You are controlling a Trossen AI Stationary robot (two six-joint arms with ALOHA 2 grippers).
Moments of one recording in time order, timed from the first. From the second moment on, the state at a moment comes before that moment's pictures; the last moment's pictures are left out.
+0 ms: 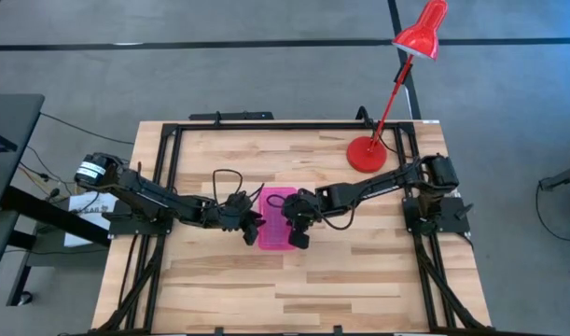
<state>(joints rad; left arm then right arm) -0.22 1.46 0.55 0.26 -0.34 -0.78 0.10 1.88 1.21 -0.35 0.00 0.26</state>
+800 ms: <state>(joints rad) -0.22 1.46 0.55 0.24 -0.34 -0.78 0.10 1.88 1.21 -0.39 0.00 0.27</state>
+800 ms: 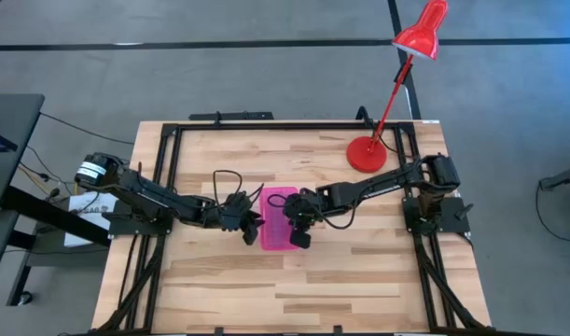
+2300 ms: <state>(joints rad) -0.14 1.46 0.55 0.18 -0.40 -0.85 0.08 1.88 1.21 -0.39 0.00 0.30</state>
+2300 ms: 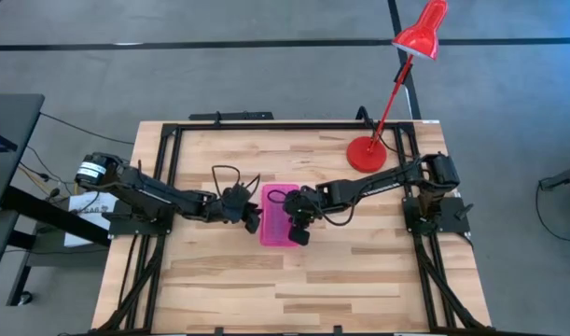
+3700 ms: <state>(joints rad) -0.10 1.46 0.55 0.20 -0.34 -0.82 0.04 1.83 1.20 -0.43 0.01 0.28</state>
